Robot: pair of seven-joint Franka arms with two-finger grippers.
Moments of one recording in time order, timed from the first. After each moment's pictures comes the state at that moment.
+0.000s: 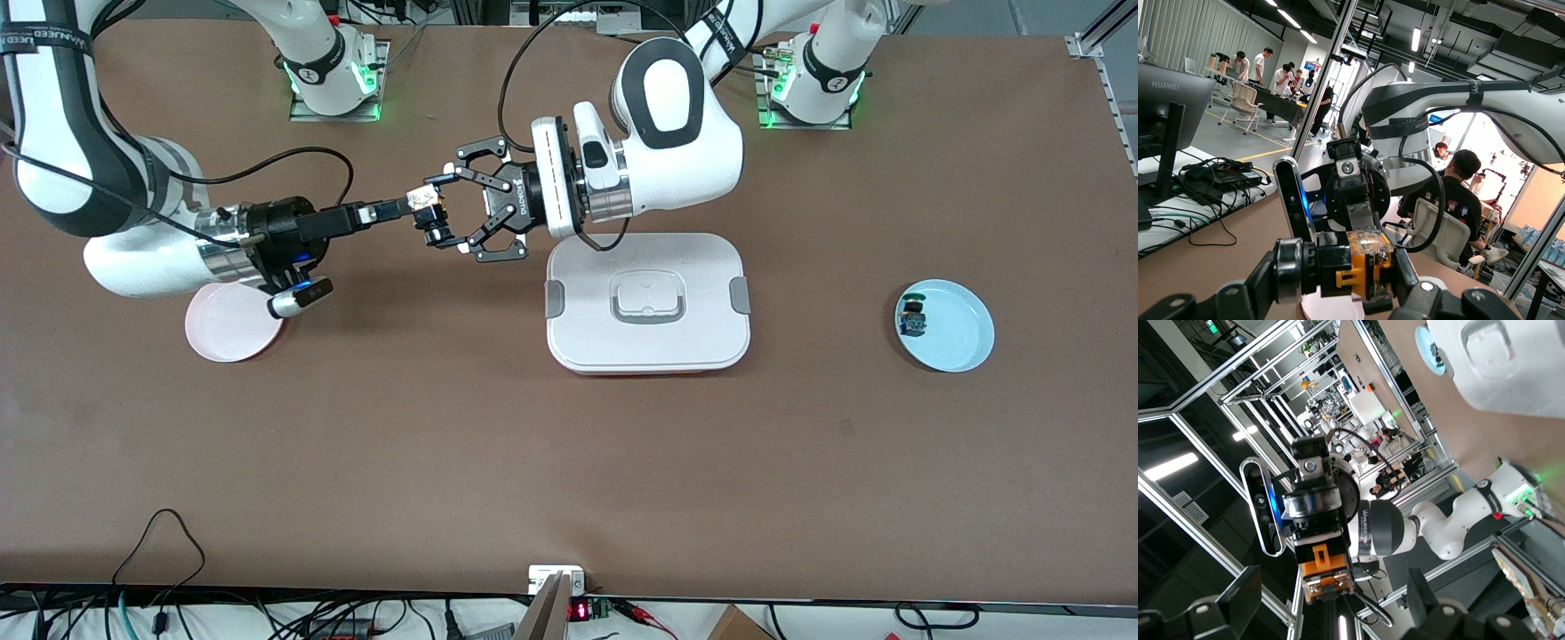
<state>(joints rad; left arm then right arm) -0.32 0.50 -0.58 -1.51 -1.78 2.63 1.77 0.21 0.25 -0.09 -1.90 1.57 1.44 0.02</state>
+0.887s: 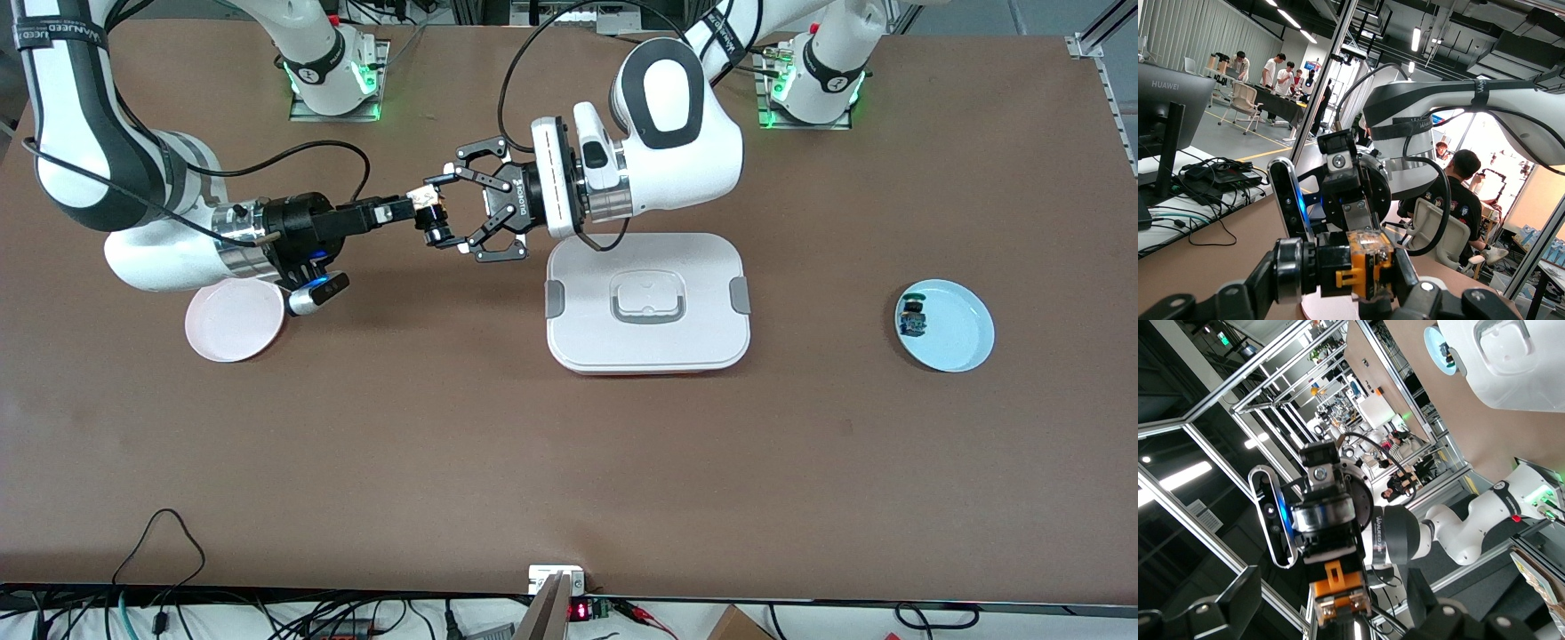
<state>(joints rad) -0.32 0.50 -0.58 -1.51 -1.78 2.63 1.77 0.23 0.25 -0.09 -1.91 1.62 1.49 0.04</state>
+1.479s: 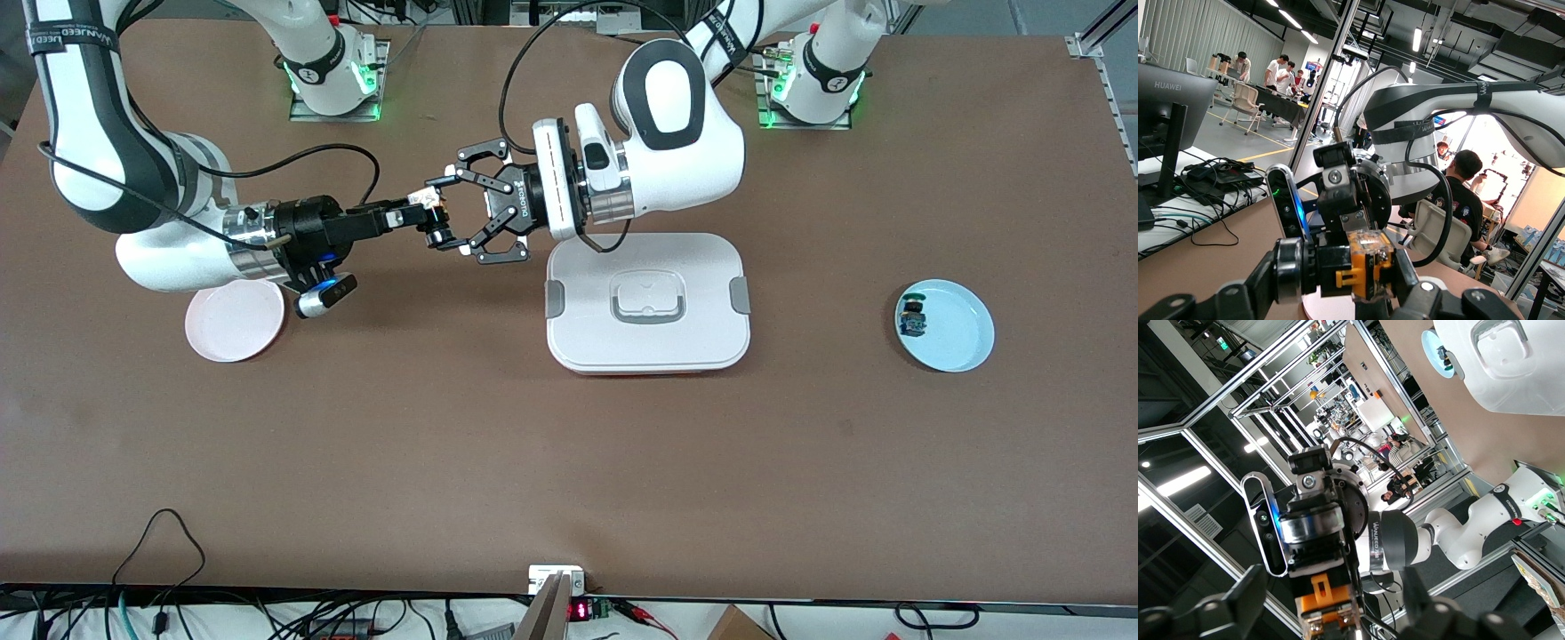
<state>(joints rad) -0.32 0.50 -0.58 -1.51 -1.78 2.63 1.77 0.25 0.25 -0.09 -1.91 1.63 1.51 0.04</state>
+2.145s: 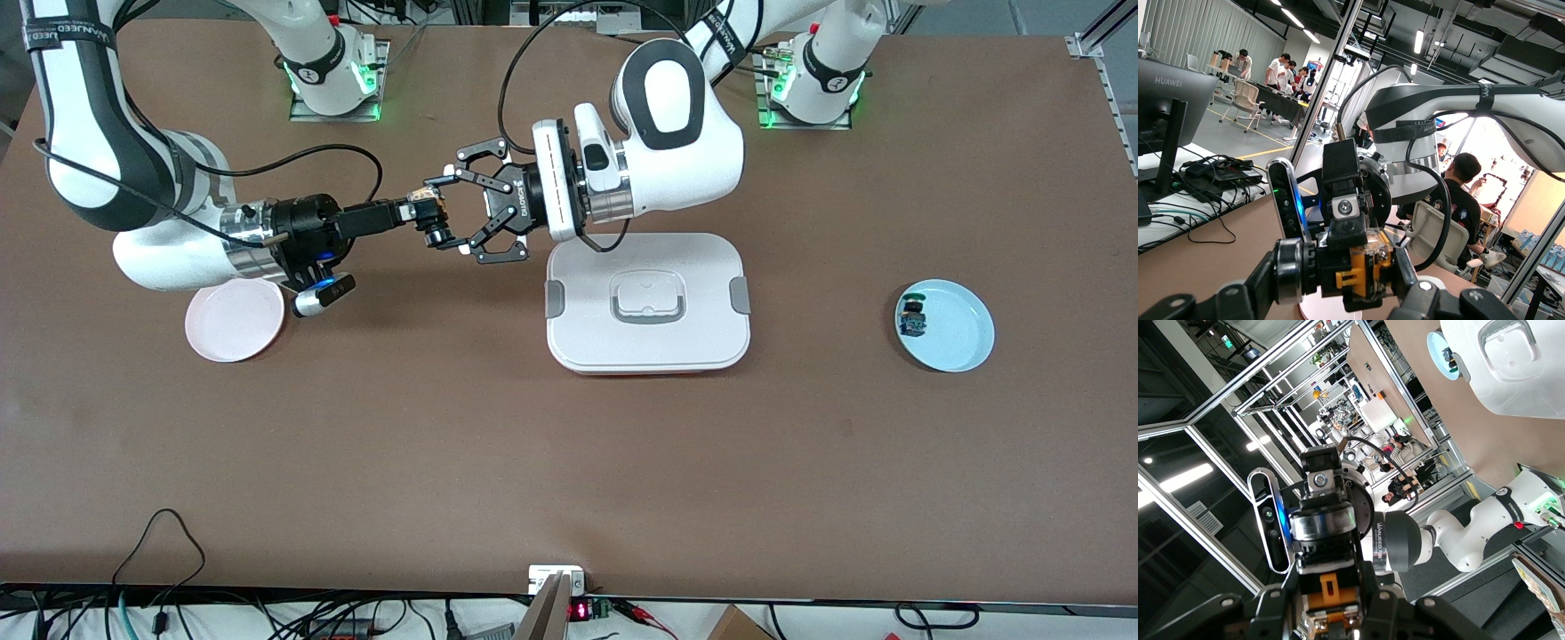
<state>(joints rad) -0.32 0.50 -0.58 -1.51 -1.78 2.63 1.75 0.25 0.25 -0.09 -1.91 1.63 1.51 0.02</state>
